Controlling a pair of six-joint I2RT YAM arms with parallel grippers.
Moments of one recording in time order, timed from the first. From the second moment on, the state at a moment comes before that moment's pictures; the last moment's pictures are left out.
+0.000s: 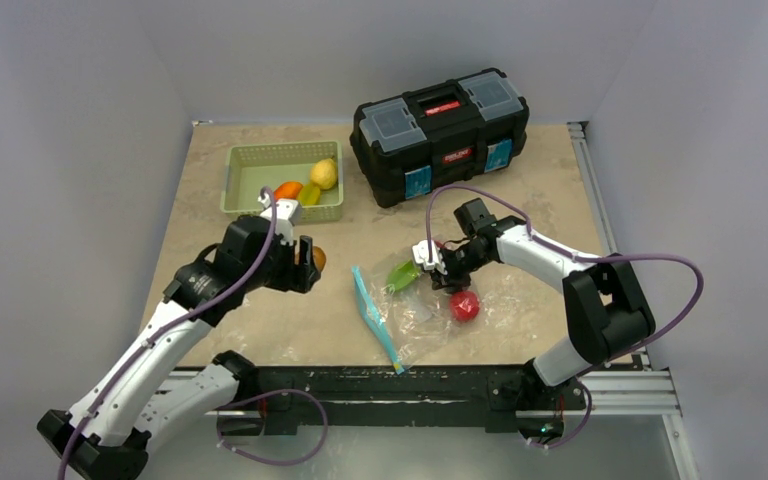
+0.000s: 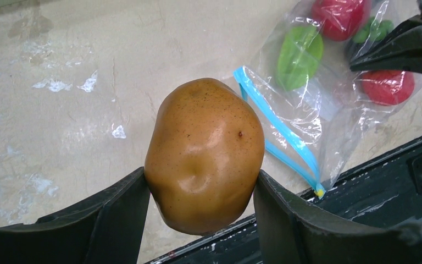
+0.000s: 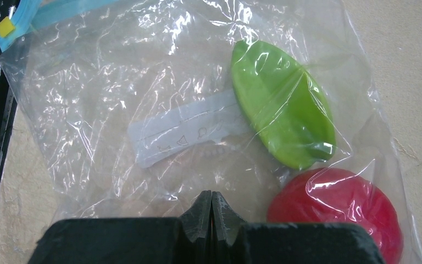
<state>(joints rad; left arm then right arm) -0.56 0.83 0.92 -0.84 -0.02 -0.33 0.44 1.55 0.91 -0.66 -0.70 -1.23</state>
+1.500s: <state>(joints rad) -0.14 1.34 1.18 -0.41 0.18 -0.37 0.43 1.54 0.91 -0.69 -0.72 -1.23</state>
